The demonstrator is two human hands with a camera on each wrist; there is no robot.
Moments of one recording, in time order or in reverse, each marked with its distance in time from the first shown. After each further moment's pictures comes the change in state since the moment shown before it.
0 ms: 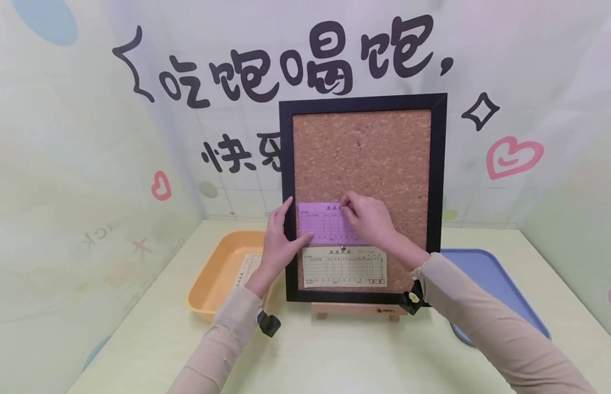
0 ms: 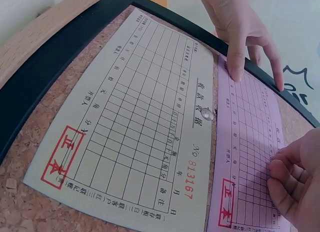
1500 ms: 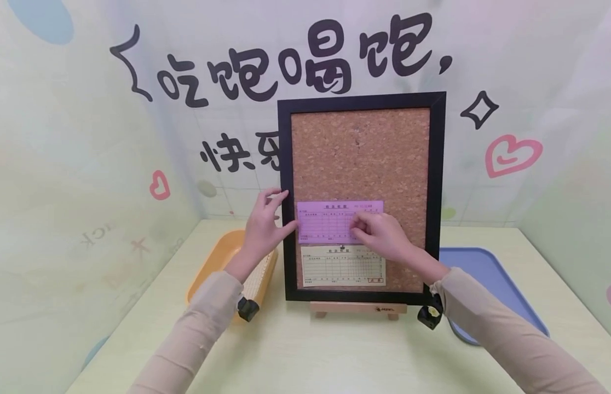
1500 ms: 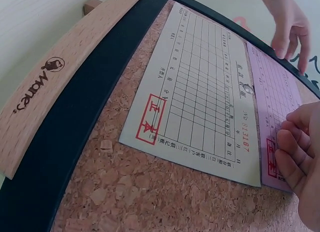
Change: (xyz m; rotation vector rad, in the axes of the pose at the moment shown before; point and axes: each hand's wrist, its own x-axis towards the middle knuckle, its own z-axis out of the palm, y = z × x) left_hand 0.029 0.012 -0.036 0.239 -0.042 0.213; right_hand -0.036 0.029 0.003 0.196 -0.116 -0.069
